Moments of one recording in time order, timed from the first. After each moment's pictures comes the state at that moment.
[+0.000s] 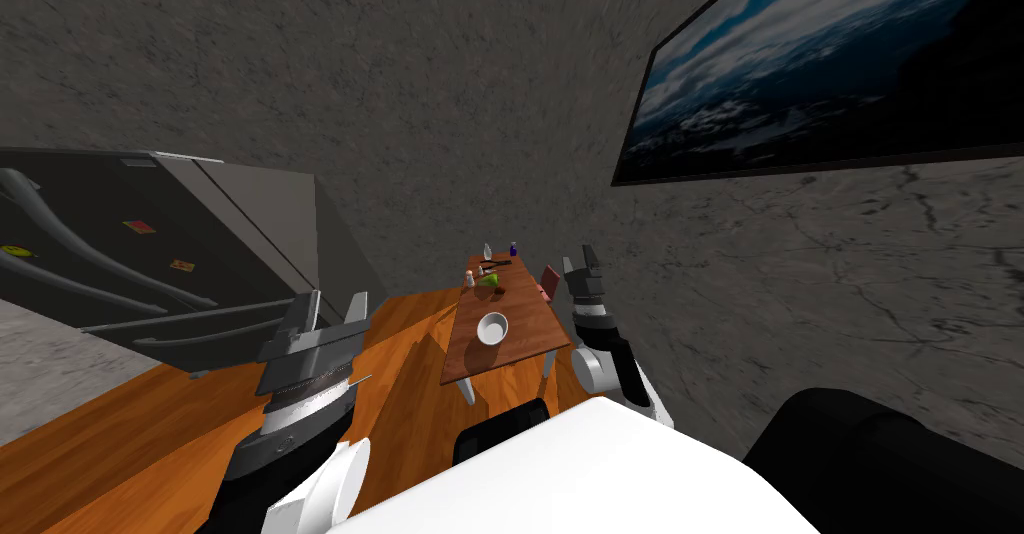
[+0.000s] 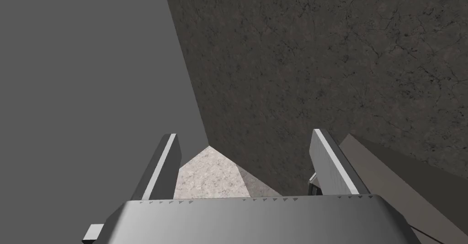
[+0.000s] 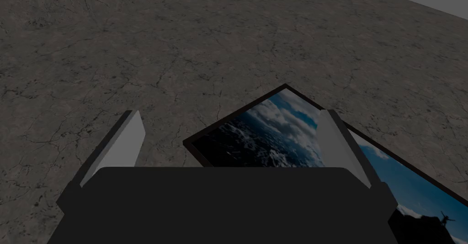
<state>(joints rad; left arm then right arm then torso) 0.50 0.05 0.05 -2.31 -0.03 -0.52 0.15 0.46 0.03 0.03 -2.36 -0.07 -0.42 0.11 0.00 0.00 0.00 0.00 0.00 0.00</state>
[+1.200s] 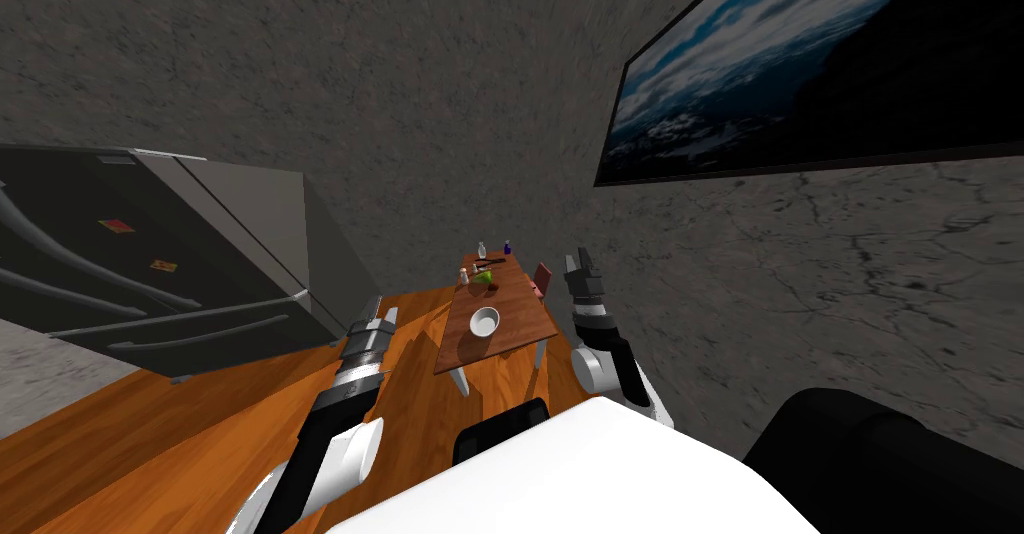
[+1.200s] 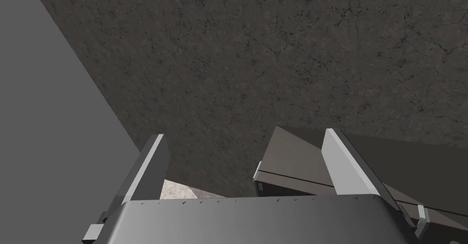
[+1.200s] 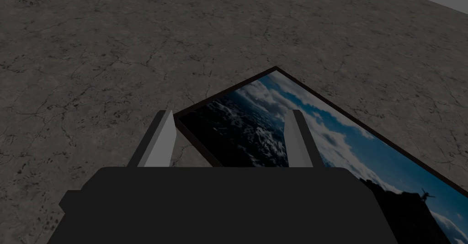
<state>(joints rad) 0.36 0.12 0.09 -2.02 -0.05 -0.32 0.10 0.46 0.03 0.03 -2.36 -0.07 -0.42 0.11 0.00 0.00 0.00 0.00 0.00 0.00</state>
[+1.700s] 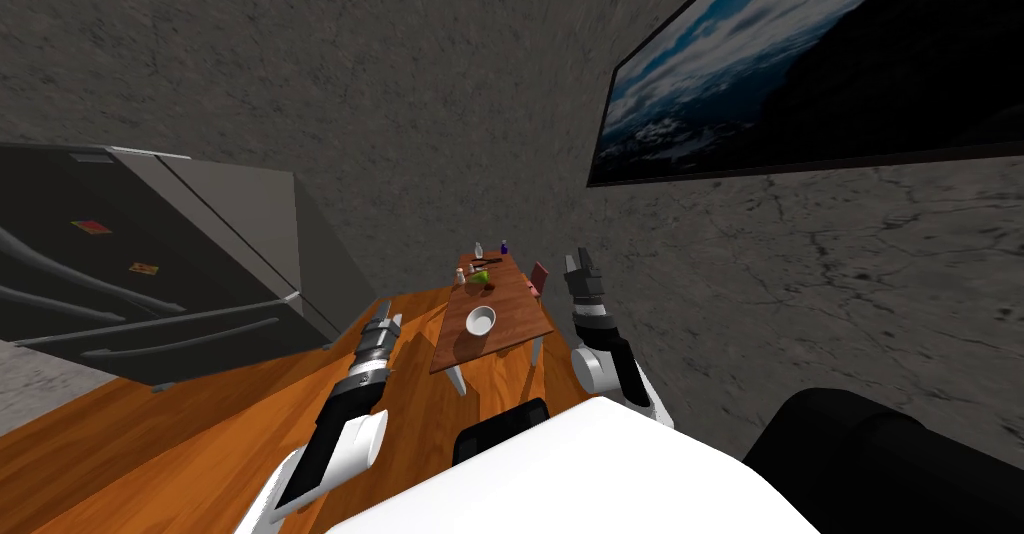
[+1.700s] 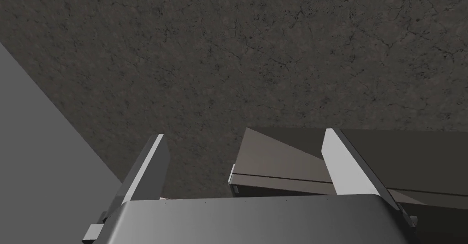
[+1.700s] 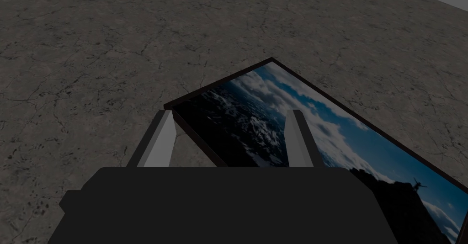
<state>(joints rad) 0.30 0.13 0.10 -1.90 -0.06 -0.23 0.08 0.46 0.03 0.03 -2.36 -0.07 -0.42 0.11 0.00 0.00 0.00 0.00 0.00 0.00</state>
